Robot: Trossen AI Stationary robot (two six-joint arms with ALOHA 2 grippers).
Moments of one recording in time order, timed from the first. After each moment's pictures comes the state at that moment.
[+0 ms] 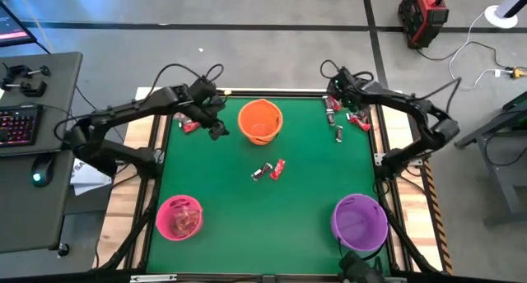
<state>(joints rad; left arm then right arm) 0.58 1.30 1.02 -0.76 0.37 -0.17 -0.90 1.49 0.93 -0.61 0.34 1.26</state>
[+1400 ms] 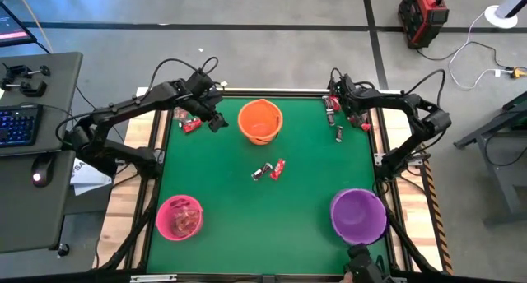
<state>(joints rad) 0.68 1.32 1.02 -0.73 0.37 -0.13 -0.99 1.60 0.77 -0.34 0.31 1.59</state>
